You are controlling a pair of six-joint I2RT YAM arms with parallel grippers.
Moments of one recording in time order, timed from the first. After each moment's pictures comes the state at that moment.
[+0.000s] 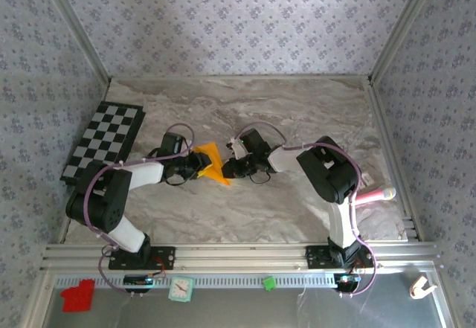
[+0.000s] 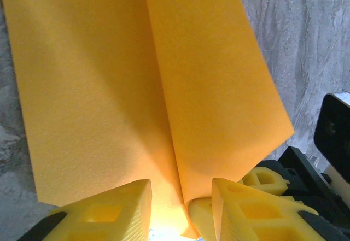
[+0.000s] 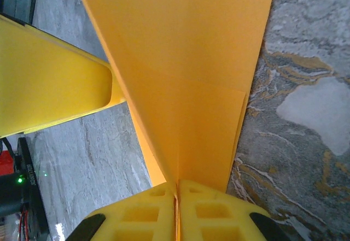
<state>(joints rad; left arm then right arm) -0.36 1.58 0.65 0.05 0.51 -0.99 0.68 2.00 1.06 0.07 -0.64 0.49</state>
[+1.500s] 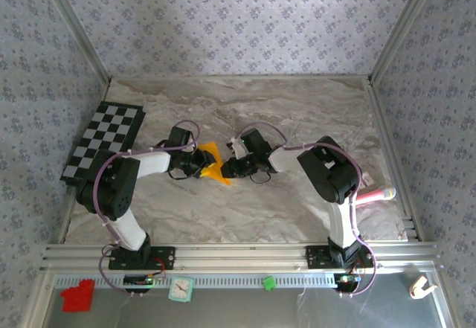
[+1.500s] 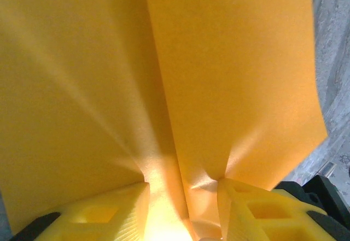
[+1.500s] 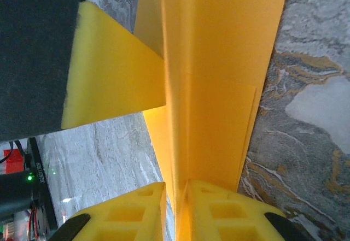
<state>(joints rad) -0.38 1.70 0.80 -0.13 0.50 -1.00 0.68 1.99 1.05 0.08 -0.66 0.50</state>
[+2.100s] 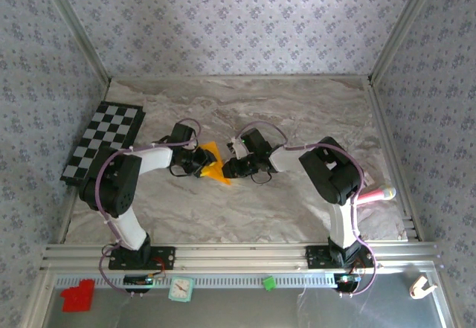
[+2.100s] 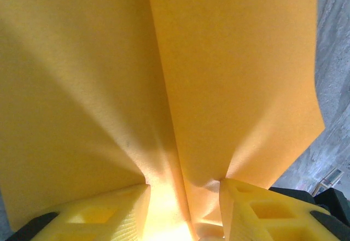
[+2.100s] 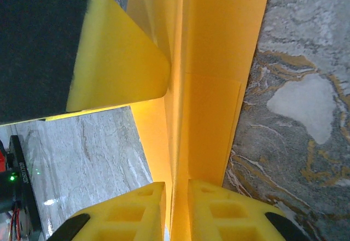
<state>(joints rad) -0.38 1.74 0.86 -0.24 0.49 -1.01 0.68 1.98 1.05 0.04 -0.62 0.45</state>
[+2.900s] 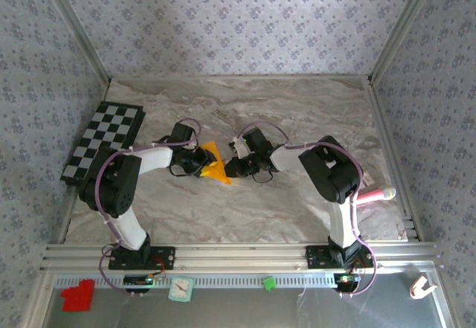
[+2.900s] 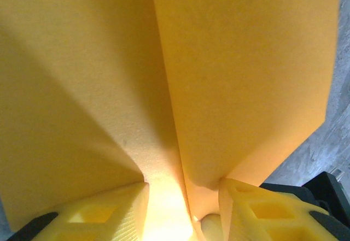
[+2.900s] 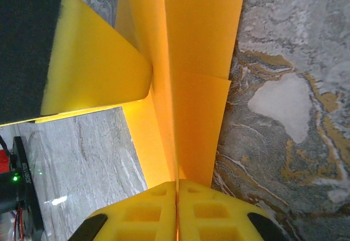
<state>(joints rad) -0.38 1.73 0.87 -0.24 0.49 -1.00 0.66 1.99 1.05 0.05 -0.65 0.46</state>
